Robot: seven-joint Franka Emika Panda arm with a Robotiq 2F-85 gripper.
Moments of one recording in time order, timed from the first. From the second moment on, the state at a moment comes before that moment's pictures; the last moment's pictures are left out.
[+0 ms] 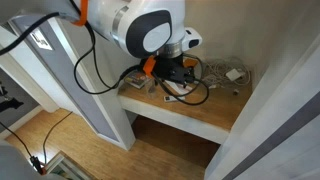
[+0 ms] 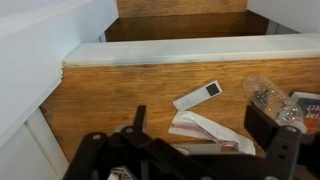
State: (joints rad) arm -0.07 -0.27 -0.27 -2.38 -0.03 2.34 -0.34
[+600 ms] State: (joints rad) arm -0.07 -0.27 -0.26 -2.38 -0.03 2.34 -0.34
